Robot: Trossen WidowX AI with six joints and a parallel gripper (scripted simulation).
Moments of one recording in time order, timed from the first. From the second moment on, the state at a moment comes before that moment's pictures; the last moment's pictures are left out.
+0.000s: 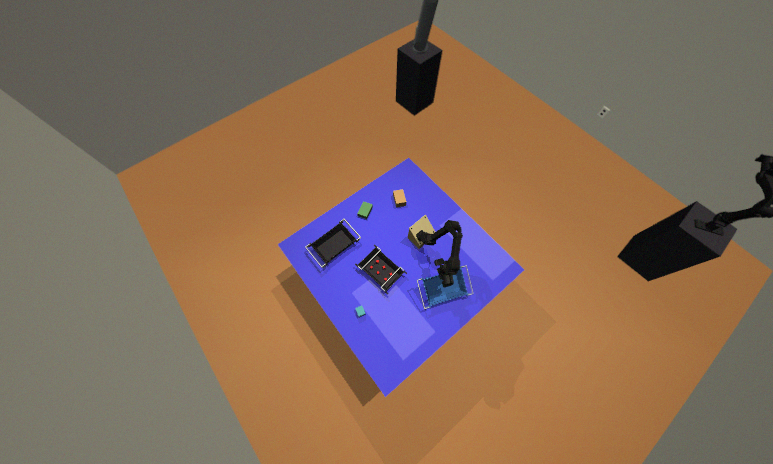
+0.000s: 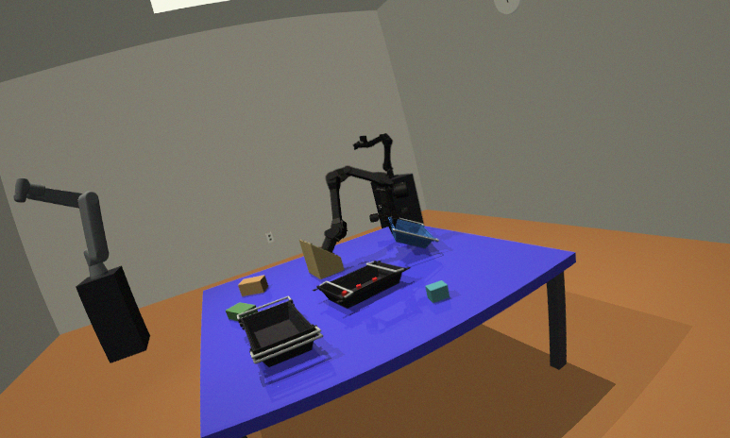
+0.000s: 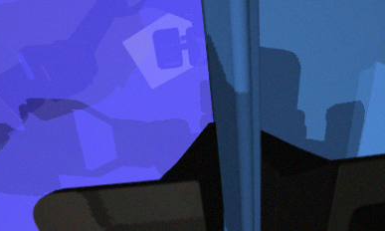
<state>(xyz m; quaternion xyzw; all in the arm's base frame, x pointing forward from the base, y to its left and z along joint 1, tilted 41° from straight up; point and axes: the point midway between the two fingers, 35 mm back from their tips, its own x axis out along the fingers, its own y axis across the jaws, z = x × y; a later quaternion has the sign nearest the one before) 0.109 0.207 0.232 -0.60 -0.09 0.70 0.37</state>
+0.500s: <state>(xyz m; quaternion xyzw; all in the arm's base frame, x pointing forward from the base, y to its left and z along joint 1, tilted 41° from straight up) 0.107 0.161 0.287 -0.60 -0.10 0.70 0.38</state>
